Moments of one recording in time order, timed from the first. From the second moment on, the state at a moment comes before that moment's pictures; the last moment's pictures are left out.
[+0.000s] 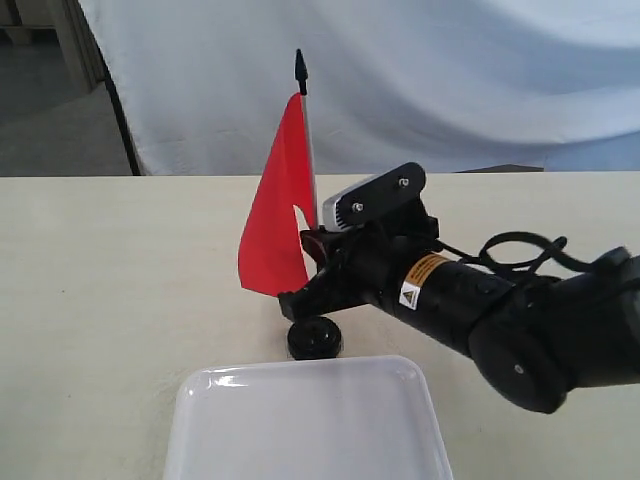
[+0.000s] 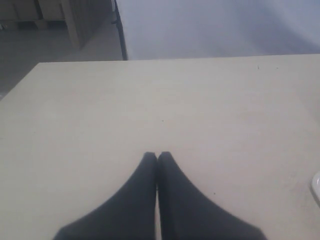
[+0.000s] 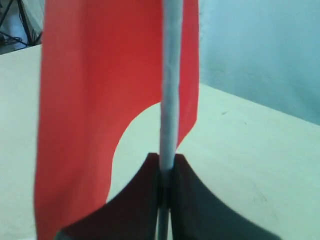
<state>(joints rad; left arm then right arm) 0.01 0.00 0.00 0.03 0.35 0.01 0.64 1.74 -0.71 -0.07 -0.69 0.03</state>
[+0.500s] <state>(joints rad) 0.01 0.00 0.00 0.03 0.35 0.01 0.64 1.38 -0.85 -0.07 0.49 0.03</state>
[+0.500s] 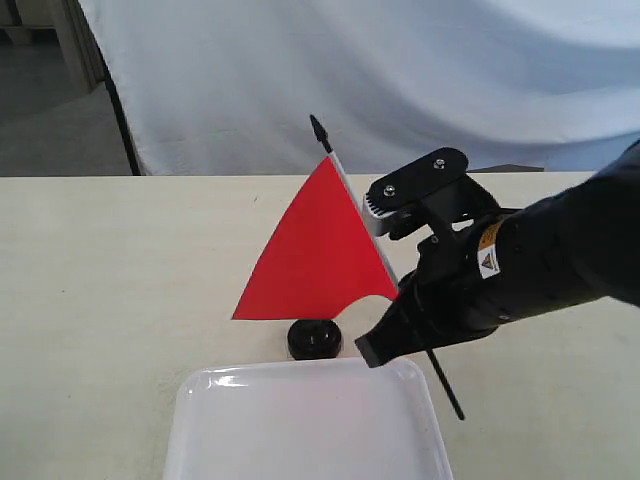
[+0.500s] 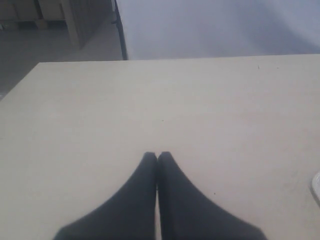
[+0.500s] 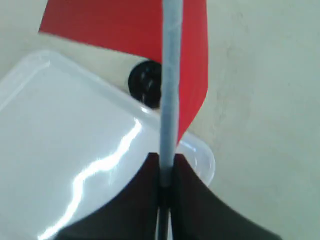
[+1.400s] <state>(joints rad) 0.01 0.00 0.00 0.03 0.35 0.01 0.64 1.66 -1.13 0.35 1.07 -0.81</state>
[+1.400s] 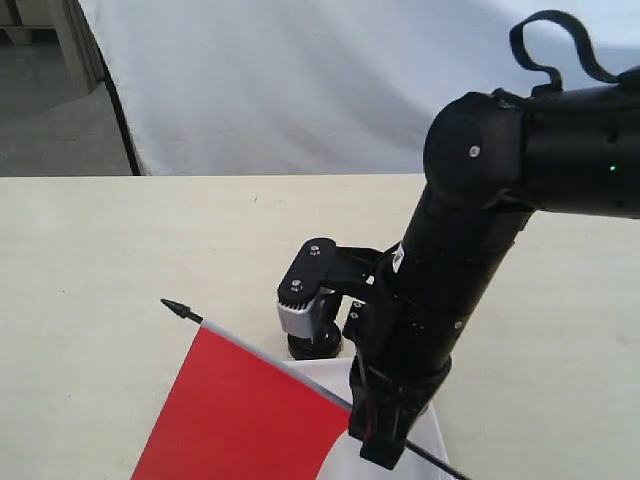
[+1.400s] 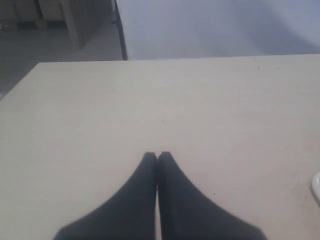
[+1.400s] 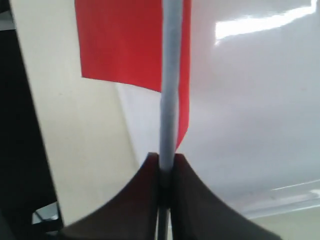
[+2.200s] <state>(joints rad) 0.01 0.00 0.00 0.03 0.35 0.01 0.74 1.88 -1.13 0.09 0.75 -0.70</state>
